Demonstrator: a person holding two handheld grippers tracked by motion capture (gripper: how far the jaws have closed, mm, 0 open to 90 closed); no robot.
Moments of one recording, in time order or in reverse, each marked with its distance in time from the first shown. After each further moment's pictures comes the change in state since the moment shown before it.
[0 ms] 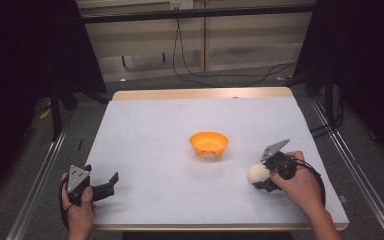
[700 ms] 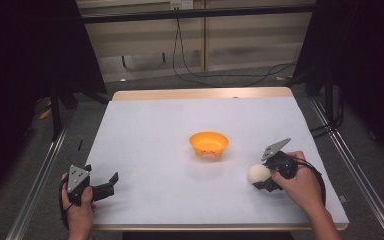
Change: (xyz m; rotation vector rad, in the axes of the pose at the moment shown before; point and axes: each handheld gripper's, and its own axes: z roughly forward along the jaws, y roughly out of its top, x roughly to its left) left arm 0.000 0.000 0.000 0.003 -0.003 0.001; right arm -0.003 -0.001 0.000 -0.012 0.037 0.006
